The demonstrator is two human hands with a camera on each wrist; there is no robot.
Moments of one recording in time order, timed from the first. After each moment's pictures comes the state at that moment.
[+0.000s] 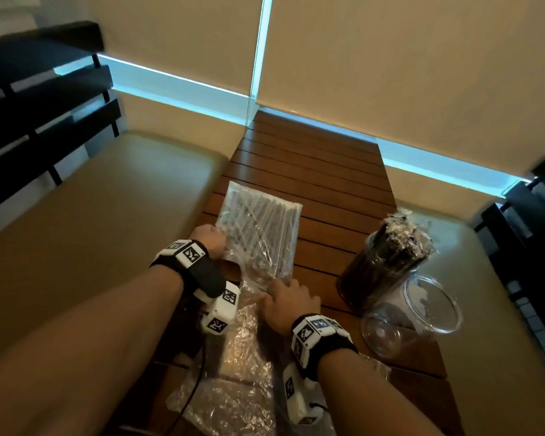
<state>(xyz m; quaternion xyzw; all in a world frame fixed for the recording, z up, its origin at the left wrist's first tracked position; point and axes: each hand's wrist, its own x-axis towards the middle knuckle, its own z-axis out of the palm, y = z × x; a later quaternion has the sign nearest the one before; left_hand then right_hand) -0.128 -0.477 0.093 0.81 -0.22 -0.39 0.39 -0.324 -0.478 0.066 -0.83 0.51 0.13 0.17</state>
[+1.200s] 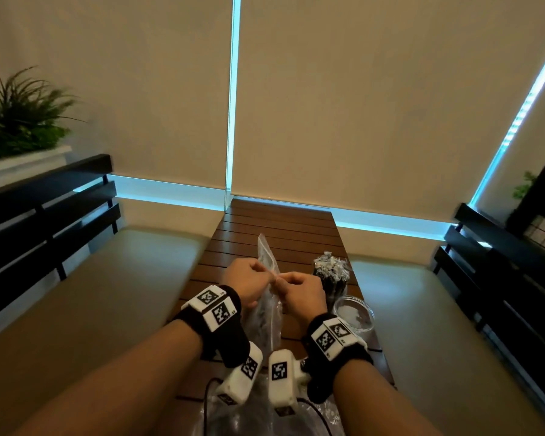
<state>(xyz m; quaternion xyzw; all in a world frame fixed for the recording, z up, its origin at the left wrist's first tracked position) -0.289 -0.377 0.263 0.71 -0.38 -0.36 0.46 -0.406 -0.434 0.223 -0.62 0.48 -0.37 0.50</state>
